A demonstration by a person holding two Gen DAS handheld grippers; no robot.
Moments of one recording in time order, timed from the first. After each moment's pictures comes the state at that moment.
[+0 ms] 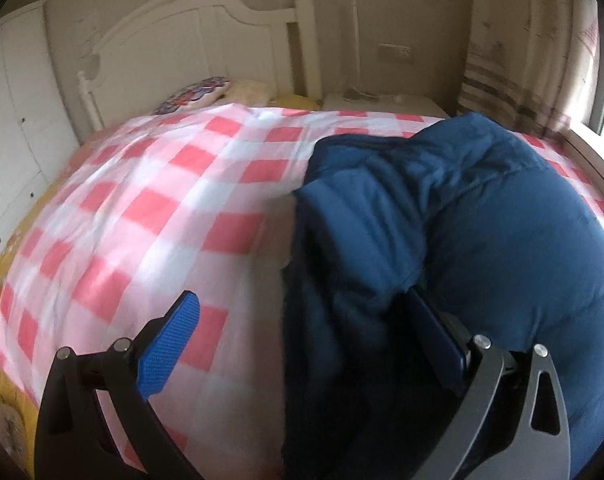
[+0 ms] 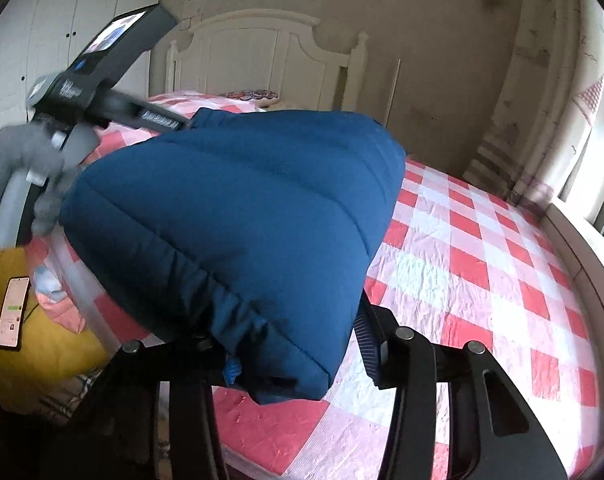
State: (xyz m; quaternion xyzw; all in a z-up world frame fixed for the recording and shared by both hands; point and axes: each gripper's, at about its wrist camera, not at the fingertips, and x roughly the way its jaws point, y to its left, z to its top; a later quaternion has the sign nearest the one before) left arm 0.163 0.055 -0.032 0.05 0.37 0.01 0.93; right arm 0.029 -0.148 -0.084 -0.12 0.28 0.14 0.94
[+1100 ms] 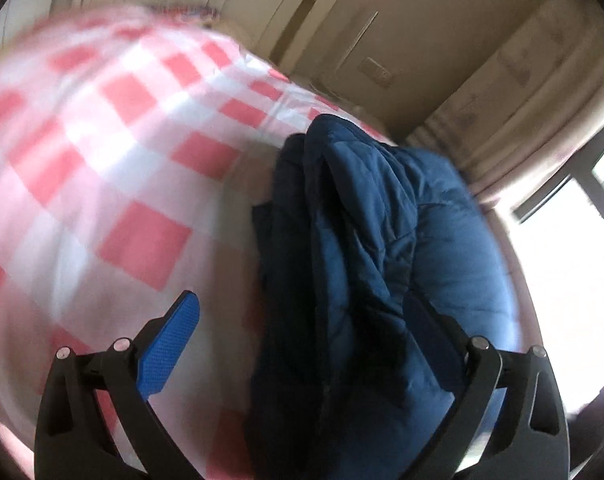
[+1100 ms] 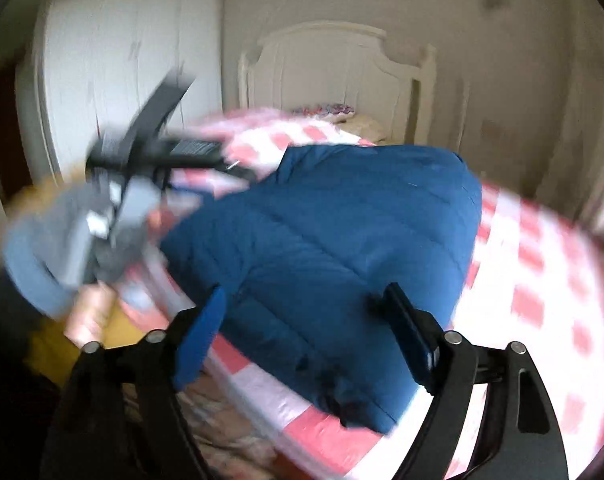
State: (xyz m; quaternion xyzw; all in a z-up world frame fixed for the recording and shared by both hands) left arm 0.139 0.141 -0.047 -0.23 0.42 -0.14 0.87; right arm 0.023 -0.185 -0.026 0.02 0.28 0.29 0.91
